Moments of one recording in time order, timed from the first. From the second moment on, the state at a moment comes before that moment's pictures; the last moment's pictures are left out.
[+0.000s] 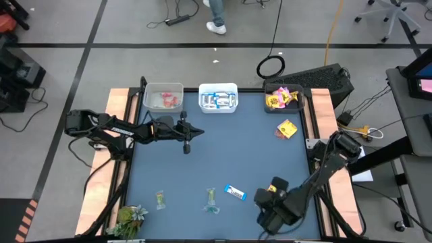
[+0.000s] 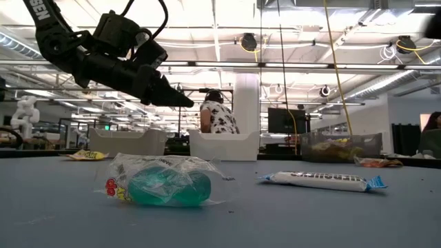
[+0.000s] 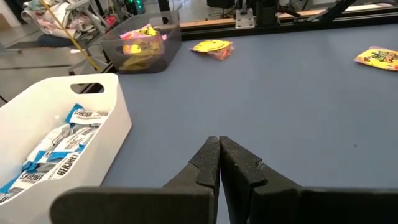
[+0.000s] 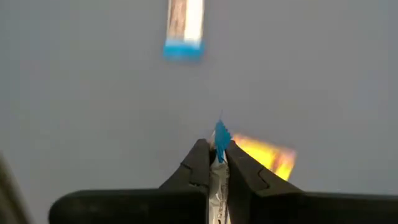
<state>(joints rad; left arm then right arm) 0.21 1.42 0.38 0.75 0.06 0.16 0.78 1.83 1.37 -1.07 0.28 1.23</state>
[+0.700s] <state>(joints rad) 0.25 1.42 0.38 0.74 0.04 0.23 -0.01 1.67 1.18 -0.64 0.30 -0.08</state>
